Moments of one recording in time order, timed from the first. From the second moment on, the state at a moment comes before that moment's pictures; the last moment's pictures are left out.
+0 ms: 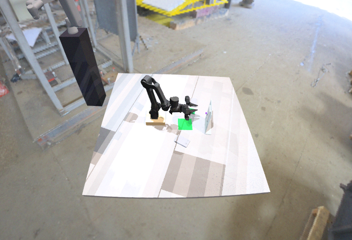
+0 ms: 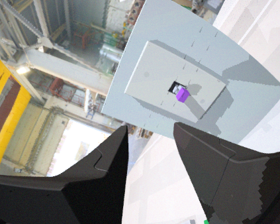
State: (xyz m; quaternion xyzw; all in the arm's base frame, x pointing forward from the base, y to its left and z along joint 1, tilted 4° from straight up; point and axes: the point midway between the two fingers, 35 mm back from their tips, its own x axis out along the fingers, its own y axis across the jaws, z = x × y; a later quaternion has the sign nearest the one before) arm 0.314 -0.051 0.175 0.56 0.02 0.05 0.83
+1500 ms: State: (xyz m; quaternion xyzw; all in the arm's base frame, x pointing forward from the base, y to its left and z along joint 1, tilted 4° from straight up) arm 0.344 -0.060 0.136 0.72 0.04 0.05 0.69
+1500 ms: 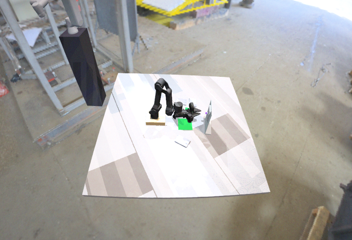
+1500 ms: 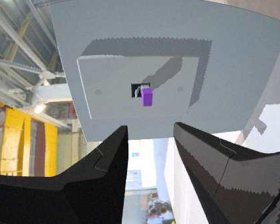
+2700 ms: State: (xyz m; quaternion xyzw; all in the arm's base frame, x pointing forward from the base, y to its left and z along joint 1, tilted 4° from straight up) arm 0.393 -0.066 0.137 0.72 0.04 0.06 0.69
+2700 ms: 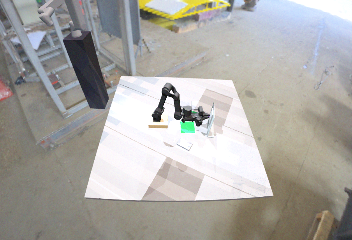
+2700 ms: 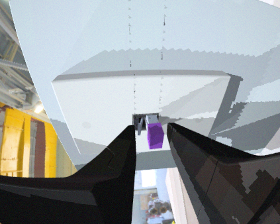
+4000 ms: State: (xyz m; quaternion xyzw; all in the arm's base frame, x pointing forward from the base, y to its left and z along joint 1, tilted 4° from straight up) arm 0.383 -0.065 0.137 0.72 0.04 0.05 0.69
